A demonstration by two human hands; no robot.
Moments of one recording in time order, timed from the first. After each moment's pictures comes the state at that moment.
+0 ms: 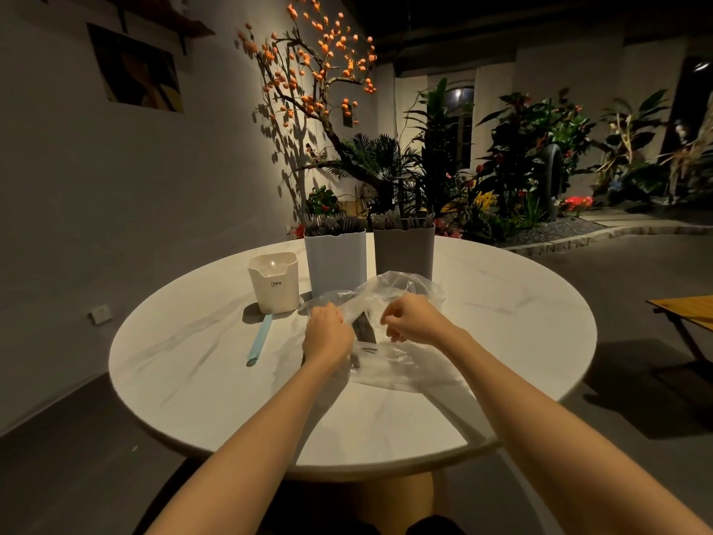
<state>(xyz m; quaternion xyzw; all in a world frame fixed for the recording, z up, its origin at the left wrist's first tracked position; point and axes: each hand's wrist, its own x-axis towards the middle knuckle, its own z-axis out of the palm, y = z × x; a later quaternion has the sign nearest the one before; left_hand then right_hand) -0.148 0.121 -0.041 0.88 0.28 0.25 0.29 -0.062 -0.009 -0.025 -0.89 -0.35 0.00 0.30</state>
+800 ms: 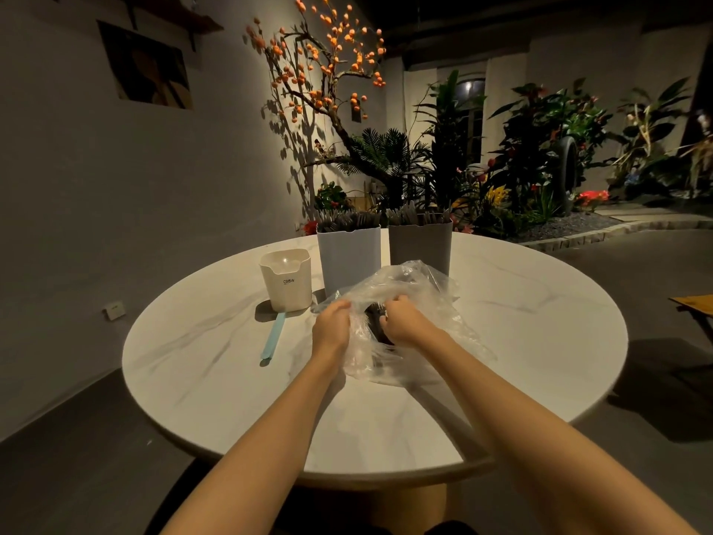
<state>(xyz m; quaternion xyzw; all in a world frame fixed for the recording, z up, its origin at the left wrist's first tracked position) -0.139 0.149 -0.059 0.72 0.24 0.26 0.60 -0.068 0.039 -0.034 -0.93 -0.32 -0.03 0.18</state>
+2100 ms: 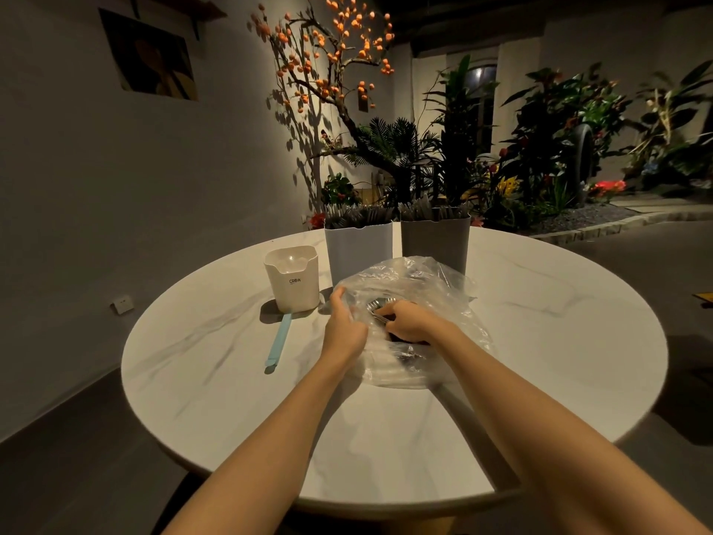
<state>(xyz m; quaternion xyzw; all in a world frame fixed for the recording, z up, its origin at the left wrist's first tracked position) -0.139 0.148 -0.047 0.79 0.19 0.27 0.52 -0.041 0.056 -0.034 -0.91 -0.37 0.08 0.18</state>
